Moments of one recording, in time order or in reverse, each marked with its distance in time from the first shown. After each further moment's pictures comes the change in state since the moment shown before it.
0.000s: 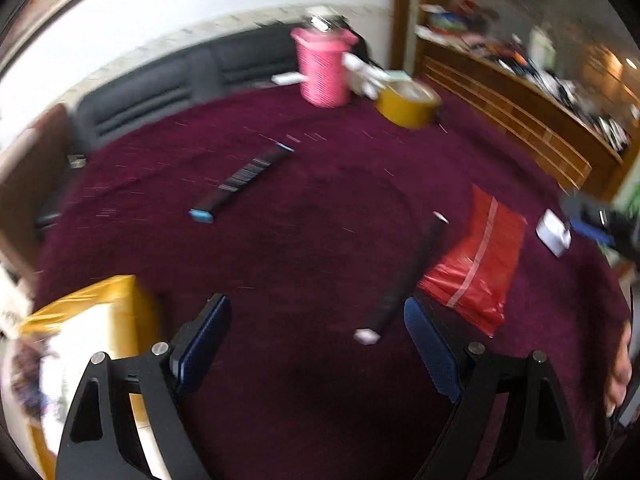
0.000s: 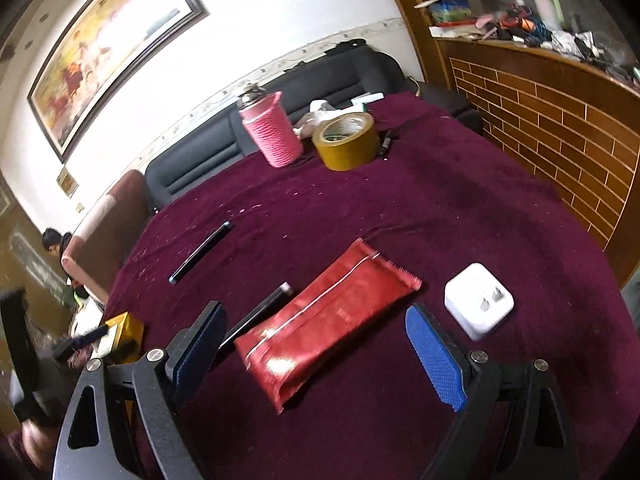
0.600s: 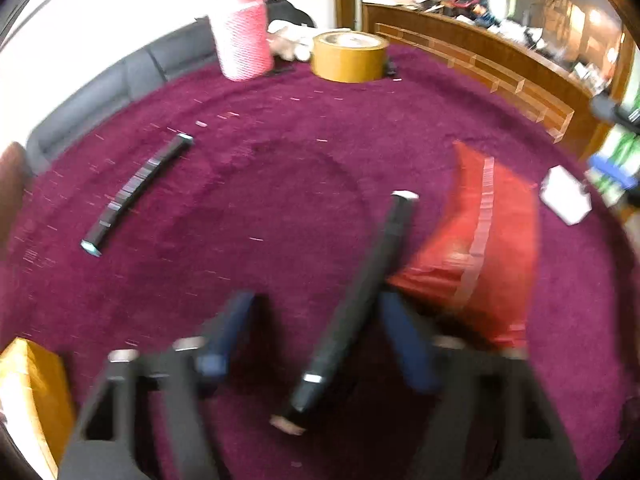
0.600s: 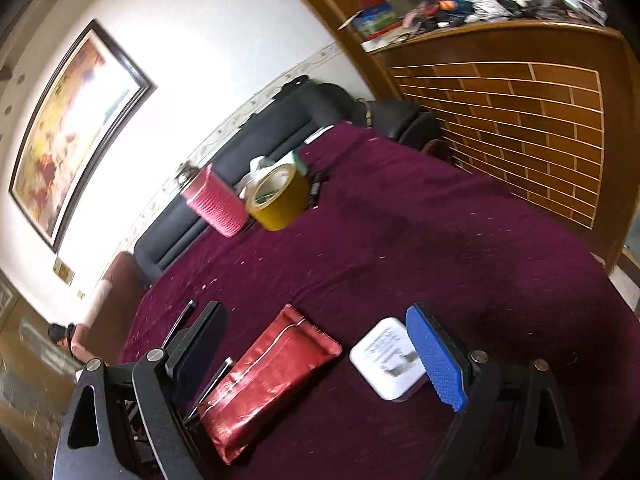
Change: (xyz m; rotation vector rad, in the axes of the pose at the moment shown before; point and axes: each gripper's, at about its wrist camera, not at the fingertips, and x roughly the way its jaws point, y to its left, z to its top) left arm 0.072 -0.044 0.011 0.118 0.047 -0.110; right arm -0.008 -0.086 0.017 0.249 -0.161 -0.002
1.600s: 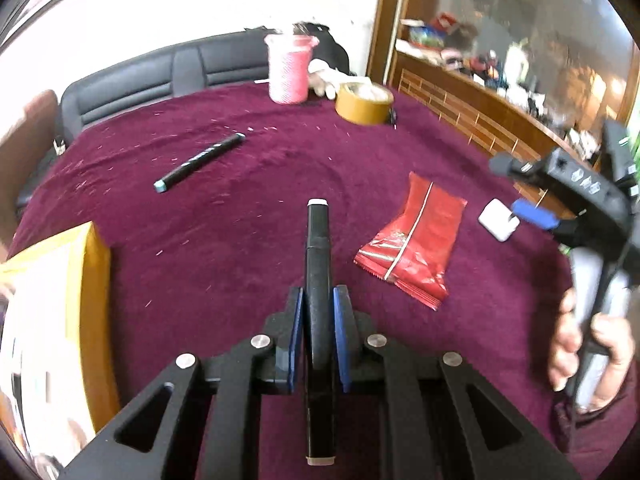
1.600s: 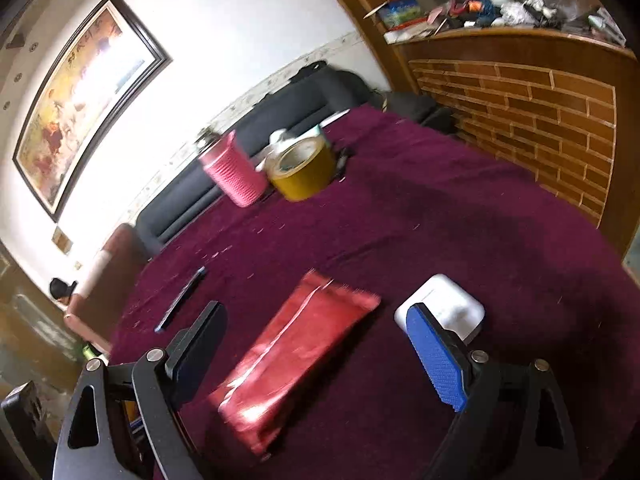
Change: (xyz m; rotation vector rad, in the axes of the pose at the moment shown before) left arm -0.120 -0.006 -0.066 -0.202 -0.146 0.020; right arm 0.003 0.036 -0.028 -0.091 0.072 0.011
